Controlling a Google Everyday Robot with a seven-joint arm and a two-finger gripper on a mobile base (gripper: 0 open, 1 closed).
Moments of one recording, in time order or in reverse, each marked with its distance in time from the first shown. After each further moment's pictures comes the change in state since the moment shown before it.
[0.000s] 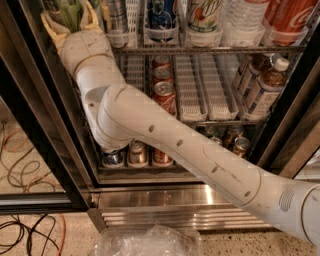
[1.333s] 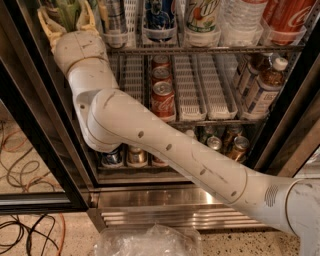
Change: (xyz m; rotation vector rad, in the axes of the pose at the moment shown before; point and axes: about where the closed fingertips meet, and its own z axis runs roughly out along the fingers) arm -0.005 0.000 0.002 0.061 -0.041 0.044
